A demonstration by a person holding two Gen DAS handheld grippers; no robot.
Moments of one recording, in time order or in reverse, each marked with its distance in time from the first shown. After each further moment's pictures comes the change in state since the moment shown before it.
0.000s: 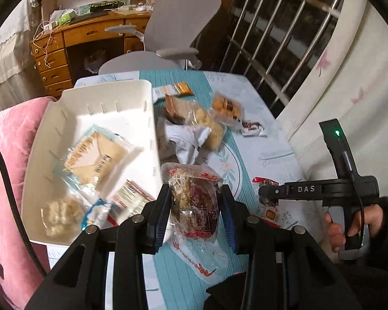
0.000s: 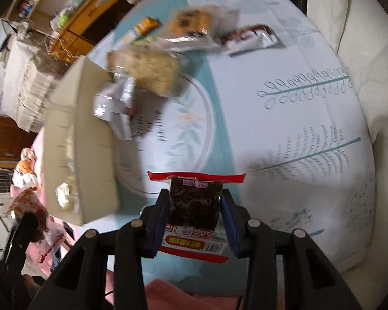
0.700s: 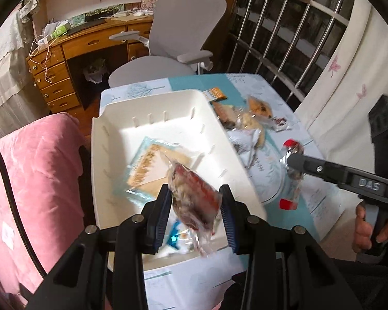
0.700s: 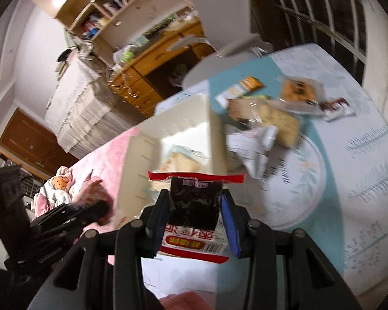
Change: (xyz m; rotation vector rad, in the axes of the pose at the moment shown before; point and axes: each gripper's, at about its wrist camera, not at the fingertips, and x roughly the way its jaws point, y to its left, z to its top) left arm -0.039 0.128 0.027 0.133 0.042 0.021; right arm -0.021 0.172 -0.021 -0.150 -0.374 0.190
